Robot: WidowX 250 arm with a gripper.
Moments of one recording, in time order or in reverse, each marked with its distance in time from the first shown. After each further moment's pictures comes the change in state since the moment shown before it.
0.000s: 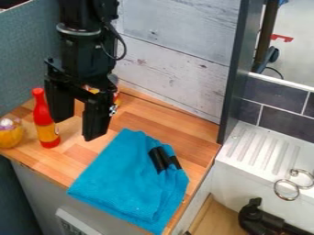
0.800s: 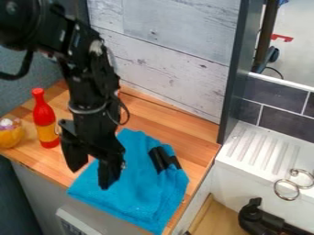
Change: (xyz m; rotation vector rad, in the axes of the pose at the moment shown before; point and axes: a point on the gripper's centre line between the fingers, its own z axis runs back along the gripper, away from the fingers) arm 0.018 -0.007 -0.080 -0.018 -0.132 0.065
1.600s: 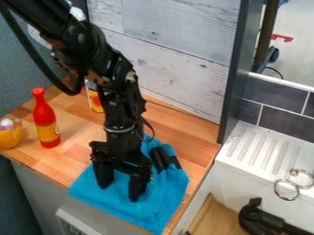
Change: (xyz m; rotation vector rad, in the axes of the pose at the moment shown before) arm 0.036 -0.015 -0.051 -0.068 0.084 0.082
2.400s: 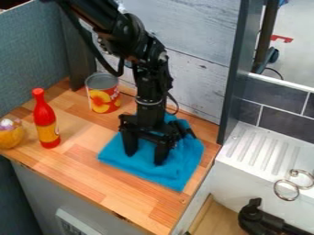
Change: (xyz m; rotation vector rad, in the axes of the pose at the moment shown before) arm 0.078 0.007 -0.003 0.062 -0.023 0.036
